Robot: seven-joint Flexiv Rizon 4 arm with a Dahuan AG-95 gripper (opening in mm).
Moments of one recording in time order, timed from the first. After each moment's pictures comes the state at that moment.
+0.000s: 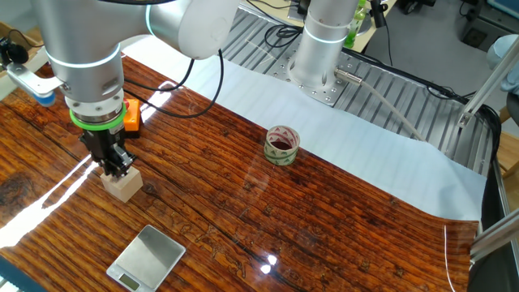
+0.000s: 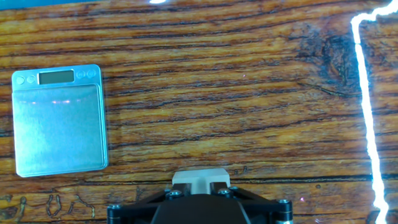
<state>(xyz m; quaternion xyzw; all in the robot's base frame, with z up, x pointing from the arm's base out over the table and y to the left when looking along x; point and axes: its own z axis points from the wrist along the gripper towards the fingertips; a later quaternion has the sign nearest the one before) 0.663 -0.194 0.074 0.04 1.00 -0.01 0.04</state>
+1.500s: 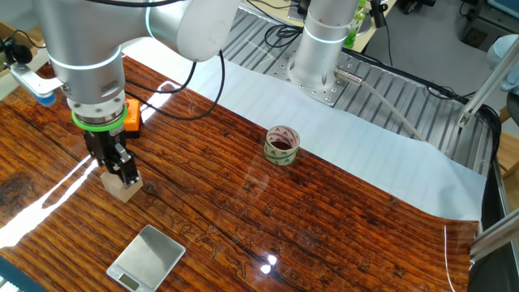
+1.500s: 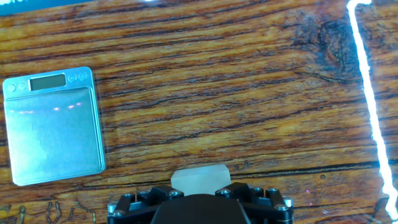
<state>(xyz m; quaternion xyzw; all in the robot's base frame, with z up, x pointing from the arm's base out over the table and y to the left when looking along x) 0.659 -0.194 0.064 0.07 1.00 0.00 0.04</state>
